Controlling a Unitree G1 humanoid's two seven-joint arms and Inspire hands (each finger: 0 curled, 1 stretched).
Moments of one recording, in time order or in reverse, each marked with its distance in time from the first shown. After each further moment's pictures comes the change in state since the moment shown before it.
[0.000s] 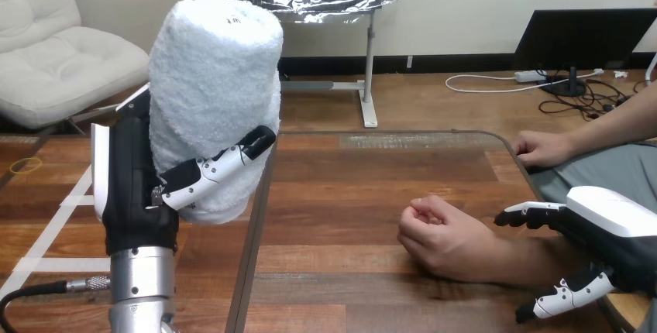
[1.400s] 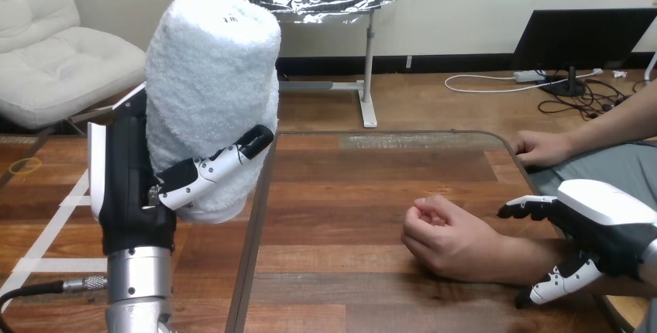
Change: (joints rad) left arm 0.000 0.001 0.011 0.000 -0.006 -0.015 -0.012; right arm -0.152 0.001 0.131 0.157 -0.107 0.067 -0.081
